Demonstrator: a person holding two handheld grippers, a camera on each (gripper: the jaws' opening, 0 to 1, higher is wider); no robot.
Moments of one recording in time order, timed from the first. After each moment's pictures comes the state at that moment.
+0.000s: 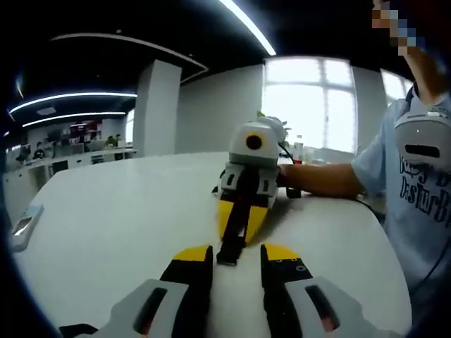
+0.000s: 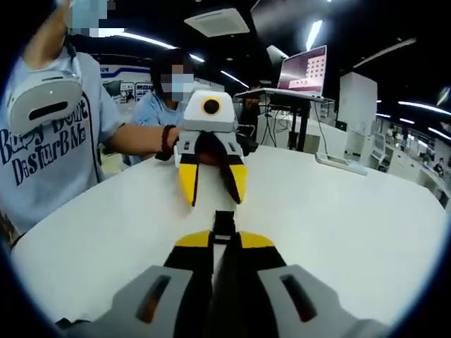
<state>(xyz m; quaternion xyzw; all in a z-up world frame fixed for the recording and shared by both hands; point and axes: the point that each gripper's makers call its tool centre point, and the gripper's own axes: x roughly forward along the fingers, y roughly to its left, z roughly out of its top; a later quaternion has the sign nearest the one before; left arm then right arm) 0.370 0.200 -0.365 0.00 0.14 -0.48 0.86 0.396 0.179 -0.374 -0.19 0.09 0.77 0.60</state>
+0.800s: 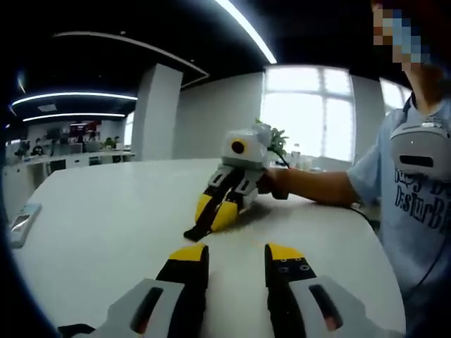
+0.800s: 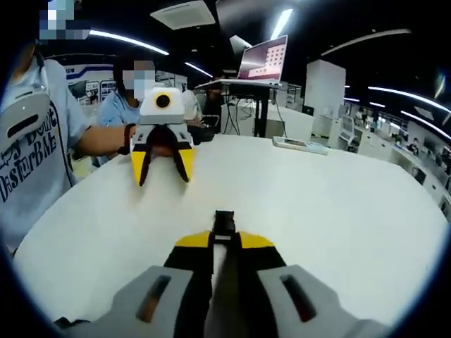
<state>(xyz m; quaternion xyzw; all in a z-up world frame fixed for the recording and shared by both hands) 0.367 0.195 -0.359 -0.02 0.13 -0.49 0.86 0.445 0.154 -0.375 -0.19 0.14 0.70 0.68</state>
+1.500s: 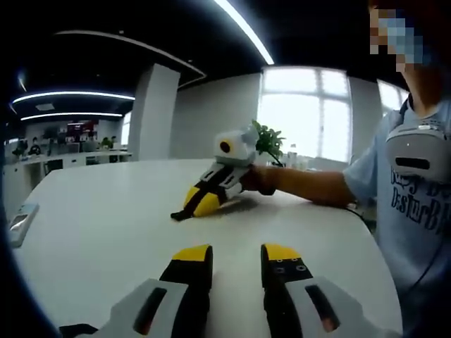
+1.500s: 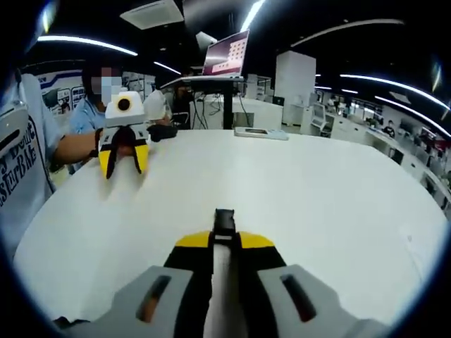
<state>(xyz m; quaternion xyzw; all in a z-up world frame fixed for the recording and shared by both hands) 0.365 0.196 -0.360 -0.02 0.13 -0.50 0.85 0.497 0.121 -0.375 -0.18 0.15 0.63 0.74</state>
